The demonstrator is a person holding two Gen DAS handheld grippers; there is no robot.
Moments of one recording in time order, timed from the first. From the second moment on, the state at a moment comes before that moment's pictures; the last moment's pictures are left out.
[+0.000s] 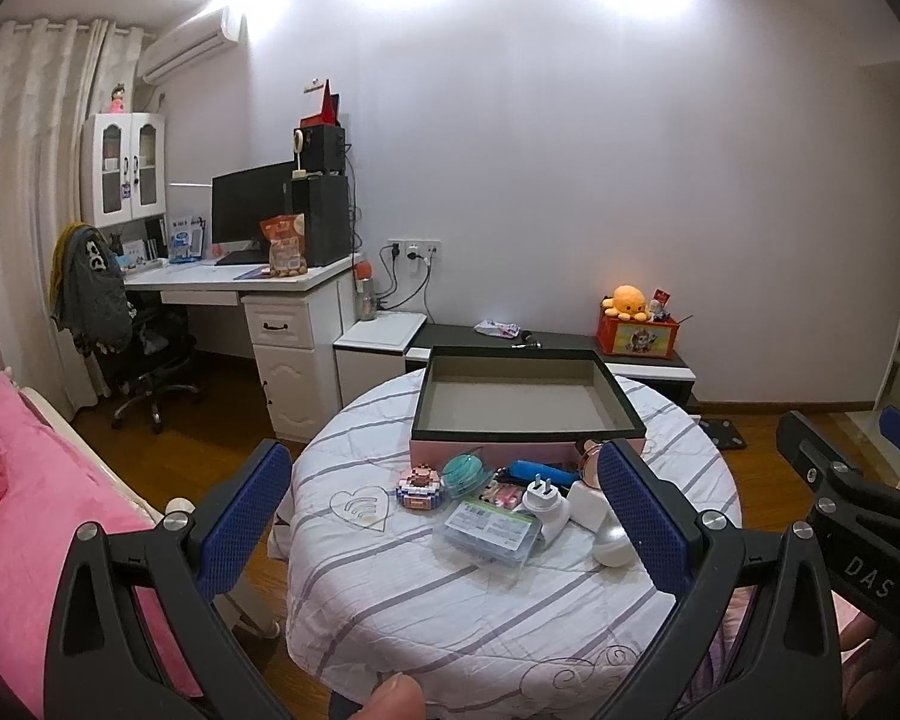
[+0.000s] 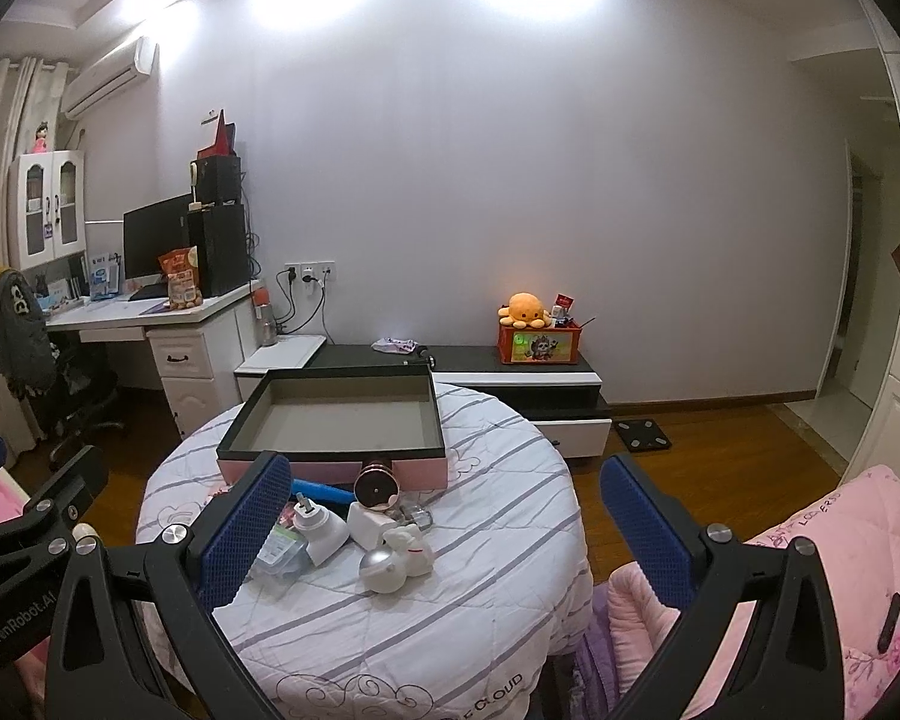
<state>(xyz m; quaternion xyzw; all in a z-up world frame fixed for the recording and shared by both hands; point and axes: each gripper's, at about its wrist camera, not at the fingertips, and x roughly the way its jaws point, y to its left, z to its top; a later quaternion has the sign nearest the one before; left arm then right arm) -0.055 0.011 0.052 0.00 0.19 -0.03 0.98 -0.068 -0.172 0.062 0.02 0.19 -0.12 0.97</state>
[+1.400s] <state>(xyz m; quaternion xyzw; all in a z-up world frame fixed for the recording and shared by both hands) 0.074 -0.006 -0.106 0.02 0.32 -0.08 0.94 0.069 -0.192 -0.085 0.01 0.39 -0.06 0.92</state>
